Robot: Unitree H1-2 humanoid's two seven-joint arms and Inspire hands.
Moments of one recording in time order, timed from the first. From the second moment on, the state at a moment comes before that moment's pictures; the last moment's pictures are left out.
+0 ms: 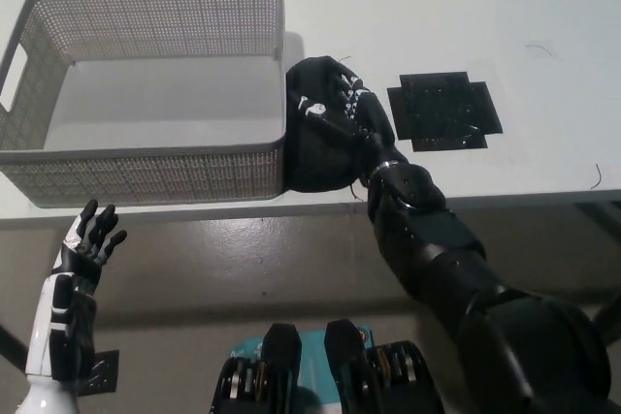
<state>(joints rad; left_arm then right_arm) 0.04 0.15 0.11 -0.14 -0.09 -0.35 -0.08 -1.09 0.11 -0.02 1.41 0.13 -0.32 -0.09</state>
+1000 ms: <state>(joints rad) 0.04 0.15 0.12 -0.14 -0.09 -0.34 -0.08 -0.85 -0.02 0.23 0.75 -0.16 -0.32 -0.25</state>
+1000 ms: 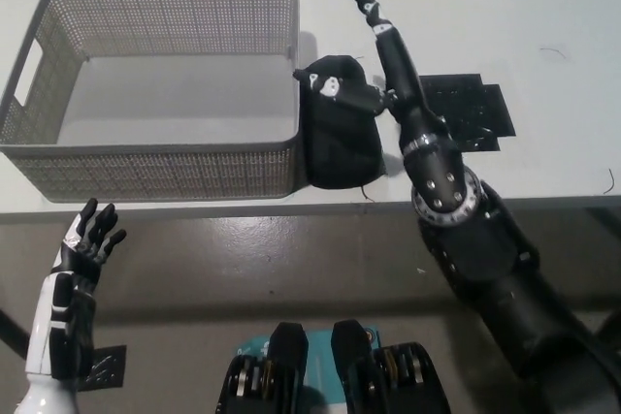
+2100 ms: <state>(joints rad) -0.08 0.16 0.09 0.01 -0.09 -0.29 -0.09 -0.14 -0.19 0.11 0.01 0.04 -0.28 -0.05</state>
